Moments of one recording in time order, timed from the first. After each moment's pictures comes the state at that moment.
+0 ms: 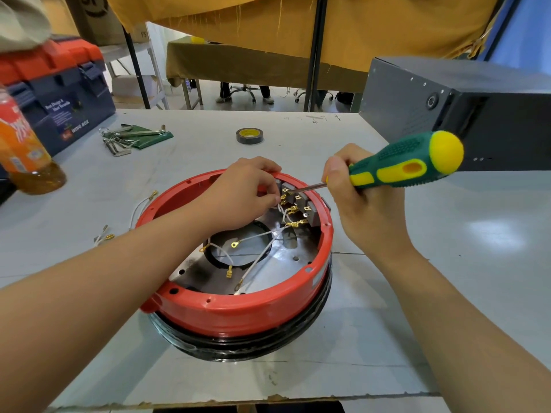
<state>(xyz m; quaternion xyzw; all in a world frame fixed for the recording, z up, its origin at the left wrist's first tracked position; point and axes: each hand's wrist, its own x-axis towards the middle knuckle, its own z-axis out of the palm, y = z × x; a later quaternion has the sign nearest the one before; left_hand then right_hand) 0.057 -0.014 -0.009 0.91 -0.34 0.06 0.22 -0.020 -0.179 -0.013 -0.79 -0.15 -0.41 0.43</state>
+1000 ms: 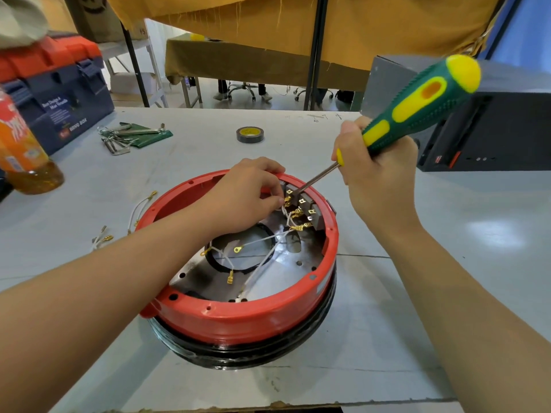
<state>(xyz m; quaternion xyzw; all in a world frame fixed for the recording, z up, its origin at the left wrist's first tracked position) 0.057 -0.015 -0.009 0.91 -0.35 0.05 0.23 0.002 -0.180 0.002 -0.73 -0.11 -0.43 0.53</state>
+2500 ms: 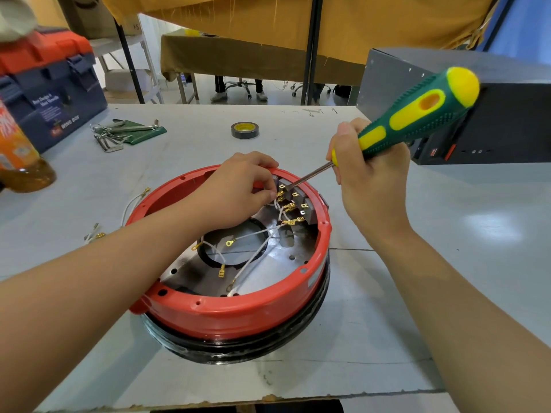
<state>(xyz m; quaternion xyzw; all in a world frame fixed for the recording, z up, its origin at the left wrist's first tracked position) 0.055 -0.016 -0.008 0.91 -0.35 0.05 0.20 -0.005 -0.180 -0.005 -0.72 -0.11 -0.43 0.54</state>
